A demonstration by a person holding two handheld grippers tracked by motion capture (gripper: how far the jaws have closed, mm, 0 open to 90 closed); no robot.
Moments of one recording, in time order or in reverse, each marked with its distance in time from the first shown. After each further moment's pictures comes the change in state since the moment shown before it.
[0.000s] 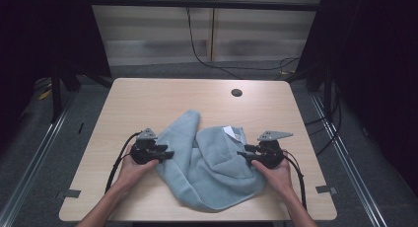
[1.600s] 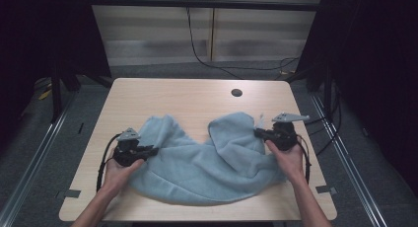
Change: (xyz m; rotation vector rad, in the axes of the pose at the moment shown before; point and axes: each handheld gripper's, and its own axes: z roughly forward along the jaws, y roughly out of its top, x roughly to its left) left arm 0.004 -0.003 -0.052 -0.084 0.087 -0.081; right arm -0.038 0.044 -0.035 -0.087 -0.159 0.033
